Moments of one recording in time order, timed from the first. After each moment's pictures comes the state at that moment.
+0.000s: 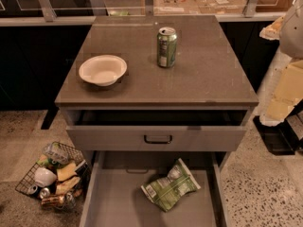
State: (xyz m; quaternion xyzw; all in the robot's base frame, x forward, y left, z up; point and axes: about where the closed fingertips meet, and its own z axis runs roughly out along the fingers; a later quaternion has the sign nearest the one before) arm 0.438 -0.214 0.986 -0.60 0.78 -0.05 0.17
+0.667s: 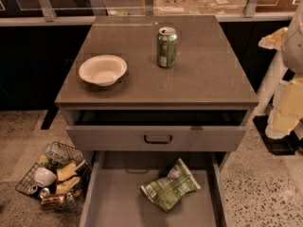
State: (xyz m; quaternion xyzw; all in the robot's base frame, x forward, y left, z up) arm 0.429 -0.220 0.970 -0.63 0.76 -0.05 0.18
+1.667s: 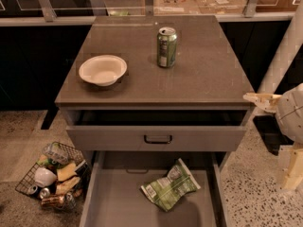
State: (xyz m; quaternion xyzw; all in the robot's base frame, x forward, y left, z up) arm 0.381 -0.231 0.868 -0.73 0.66 -0.02 0.17
